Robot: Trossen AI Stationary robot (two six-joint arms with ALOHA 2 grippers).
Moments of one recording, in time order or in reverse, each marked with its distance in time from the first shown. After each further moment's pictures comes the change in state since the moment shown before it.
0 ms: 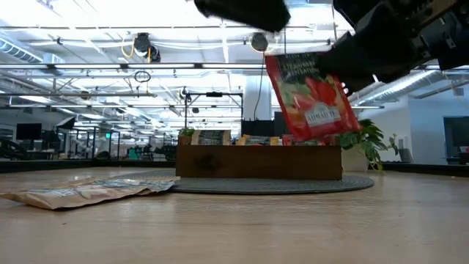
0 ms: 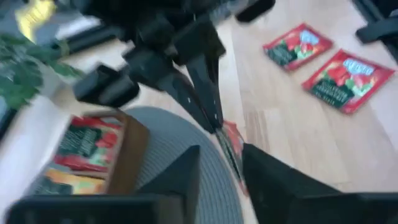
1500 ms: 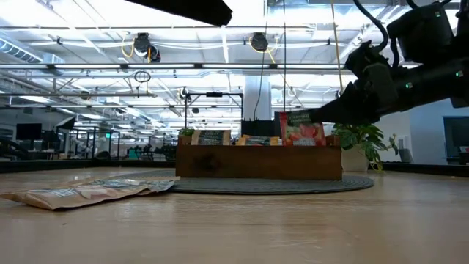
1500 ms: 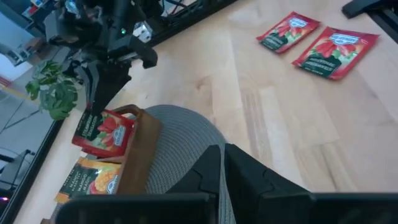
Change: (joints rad) left arm -0.139 -0.071 -0.215 0.177 -0.214 0.075; right arm -0.268 -0.119 -0.374 0.332 0.340 -0.069
